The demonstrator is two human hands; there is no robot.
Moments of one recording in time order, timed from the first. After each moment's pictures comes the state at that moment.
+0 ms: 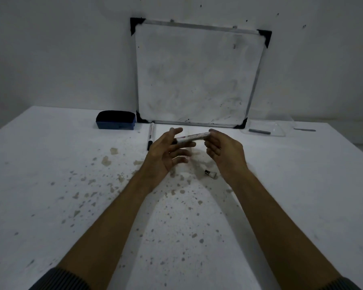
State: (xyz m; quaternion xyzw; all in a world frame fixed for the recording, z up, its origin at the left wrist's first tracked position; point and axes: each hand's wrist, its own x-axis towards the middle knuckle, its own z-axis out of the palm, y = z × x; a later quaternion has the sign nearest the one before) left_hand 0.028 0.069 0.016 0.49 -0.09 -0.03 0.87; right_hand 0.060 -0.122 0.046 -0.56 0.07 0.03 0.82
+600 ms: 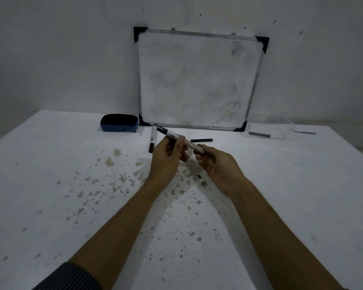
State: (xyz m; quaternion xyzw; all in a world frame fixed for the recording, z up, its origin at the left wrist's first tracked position) left_hand 0.025 0.040 0.011 0.69 -0.01 0.21 0.70; right_hand 0.039 -0.123 0.036 -0.51 0.05 0.16 0.84
